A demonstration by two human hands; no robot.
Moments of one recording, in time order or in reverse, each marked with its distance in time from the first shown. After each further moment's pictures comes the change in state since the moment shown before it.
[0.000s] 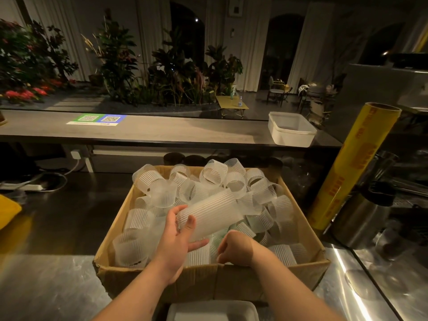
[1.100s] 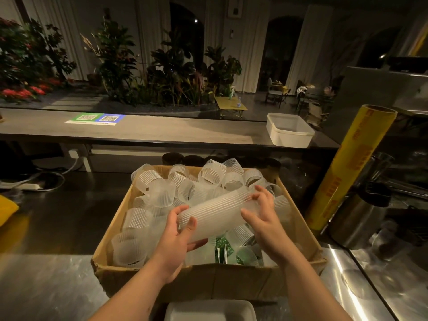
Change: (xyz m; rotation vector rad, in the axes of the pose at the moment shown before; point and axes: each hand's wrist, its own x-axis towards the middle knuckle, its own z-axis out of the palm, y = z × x) left_hand -0.002 0.003 0.002 0.004 -0.049 -0.018; right_hand -0.053 0.007 -0.037 0.737 0.534 -0.363
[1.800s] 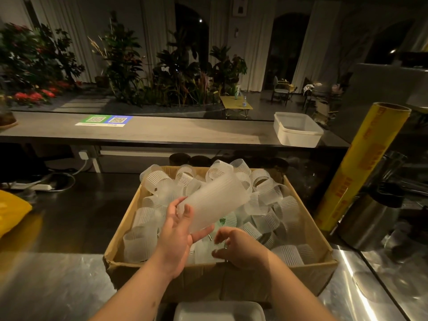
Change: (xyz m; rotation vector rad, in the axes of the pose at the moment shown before) left_hand -0.001 0.020 -0.004 -0.202 0.042 0.074; right_hand 0.011 0.029 0.057 -0.586 -0.419 0.203
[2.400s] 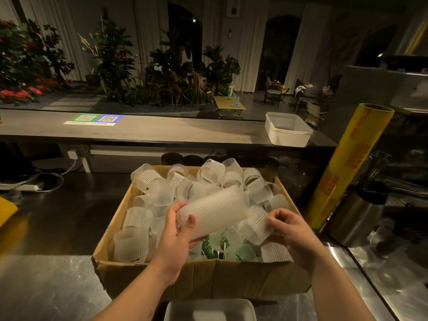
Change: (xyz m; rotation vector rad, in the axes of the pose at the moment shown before) left_hand -0.006 -0.023 0.001 0.228 -0.010 0.019; right_hand -0.064 0.059 -0.078 0.902 0.342 0.112
